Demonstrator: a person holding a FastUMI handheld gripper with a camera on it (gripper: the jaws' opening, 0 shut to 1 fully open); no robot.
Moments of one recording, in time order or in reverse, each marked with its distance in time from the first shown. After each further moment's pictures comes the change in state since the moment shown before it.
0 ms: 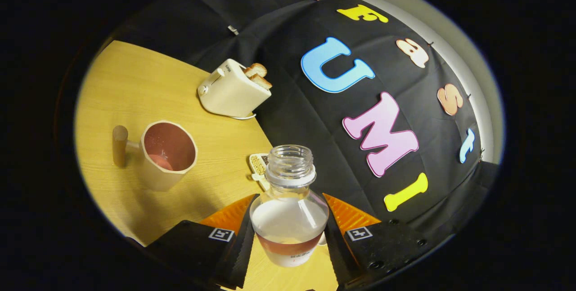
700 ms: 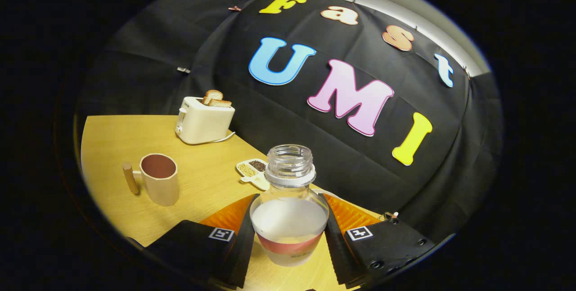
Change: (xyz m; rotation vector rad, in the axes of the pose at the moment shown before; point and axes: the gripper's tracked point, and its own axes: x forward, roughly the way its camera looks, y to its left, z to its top) arm -0.039 -0.069 -0.046 0.440 -0.050 -0.012
